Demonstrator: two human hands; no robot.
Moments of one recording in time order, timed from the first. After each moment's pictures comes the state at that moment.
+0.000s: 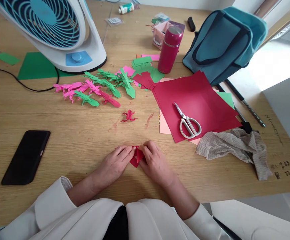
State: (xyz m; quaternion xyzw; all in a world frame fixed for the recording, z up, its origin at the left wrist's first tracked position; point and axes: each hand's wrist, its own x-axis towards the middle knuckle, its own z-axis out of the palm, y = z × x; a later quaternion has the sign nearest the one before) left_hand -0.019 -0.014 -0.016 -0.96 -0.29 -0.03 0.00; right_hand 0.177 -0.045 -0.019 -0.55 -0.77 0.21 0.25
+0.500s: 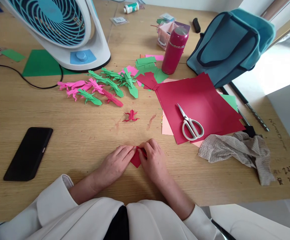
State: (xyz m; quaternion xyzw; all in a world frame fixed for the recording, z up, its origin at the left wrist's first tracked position) left_hand -0.019 -0.015 -0.025 -0.95 -0.31 -0.09 0.00; right_hand 0.161 -0.037 -0.020 -0.63 -0.69 0.22 0.28
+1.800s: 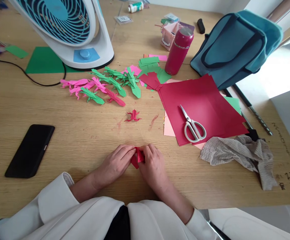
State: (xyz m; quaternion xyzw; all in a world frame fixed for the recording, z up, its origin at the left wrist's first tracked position) left_hand -0.021 -0.014 -0.031 -0.93 -0.32 -0.19 -0.08; right_hand 0.151 -0.047 -0.022 -0.64 -0.70 0.20 0.25
